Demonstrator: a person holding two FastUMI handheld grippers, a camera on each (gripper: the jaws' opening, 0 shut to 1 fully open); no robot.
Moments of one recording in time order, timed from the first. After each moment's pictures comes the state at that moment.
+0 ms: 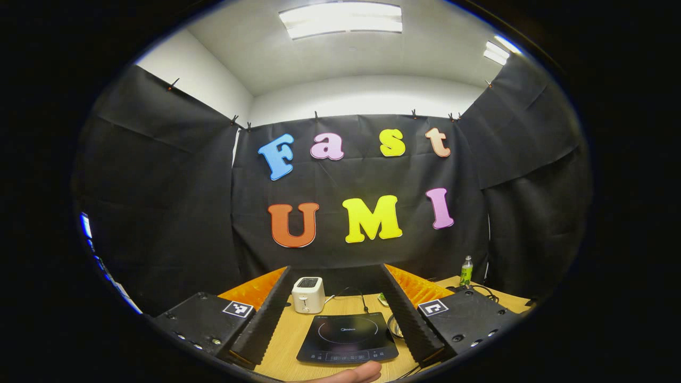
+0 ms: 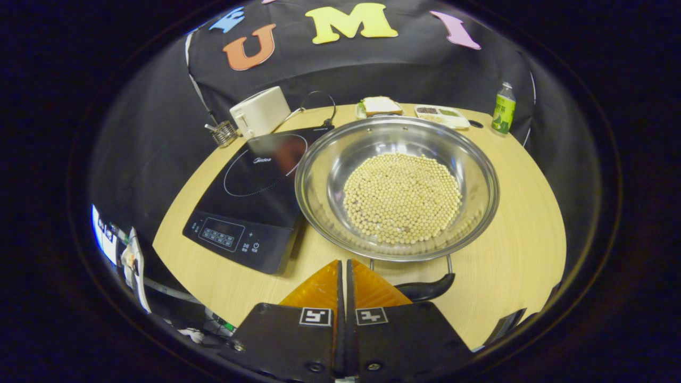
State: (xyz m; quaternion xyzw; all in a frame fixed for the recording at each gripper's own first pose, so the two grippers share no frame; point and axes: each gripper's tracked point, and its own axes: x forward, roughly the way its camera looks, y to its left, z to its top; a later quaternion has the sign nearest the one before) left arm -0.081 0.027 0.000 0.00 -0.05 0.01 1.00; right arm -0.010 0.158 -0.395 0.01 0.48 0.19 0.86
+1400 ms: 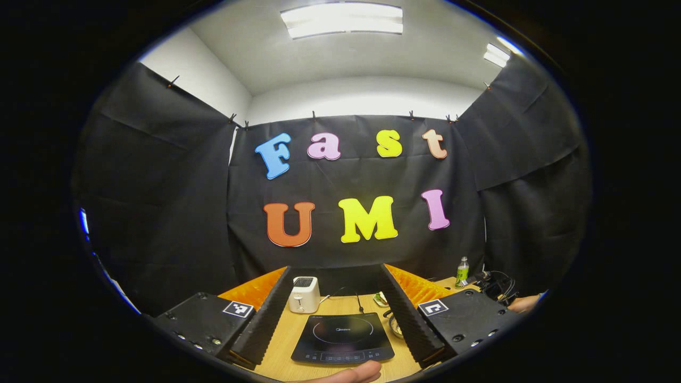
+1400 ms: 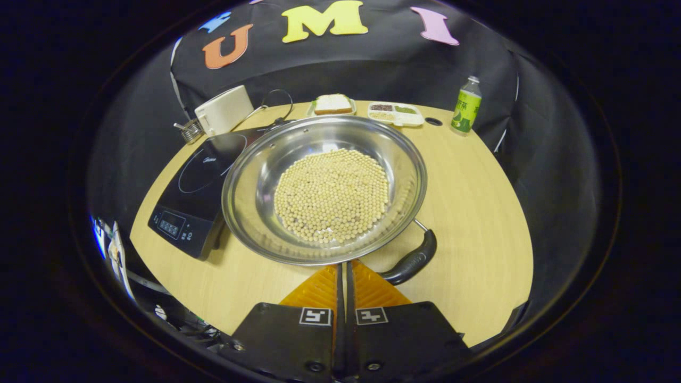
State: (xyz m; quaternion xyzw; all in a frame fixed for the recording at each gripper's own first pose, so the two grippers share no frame) left arm -0.079 0.021 -0.009 -0.02 -0.05 0.00 1.00; right arm 0.036 0.035 -0.399 -0.04 0.48 0.13 0.87
